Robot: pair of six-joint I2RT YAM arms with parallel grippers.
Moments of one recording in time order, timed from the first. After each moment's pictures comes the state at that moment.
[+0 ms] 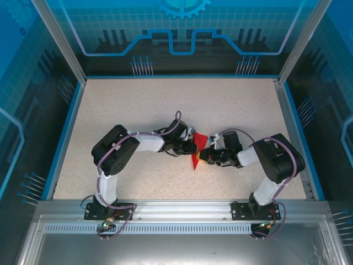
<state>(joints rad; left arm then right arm) -0.68 1.97 1.05 0.02 0.49 -0.72 0.34 1.71 0.43 0.46 -0.82 0.83</state>
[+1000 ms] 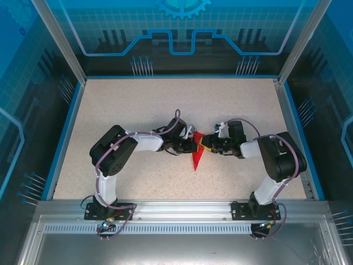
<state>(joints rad) -0.67 1.95 1.05 0.04 0.53 -0.72 0.24 1.71 0.56 0.38 -0.80 0.81</state>
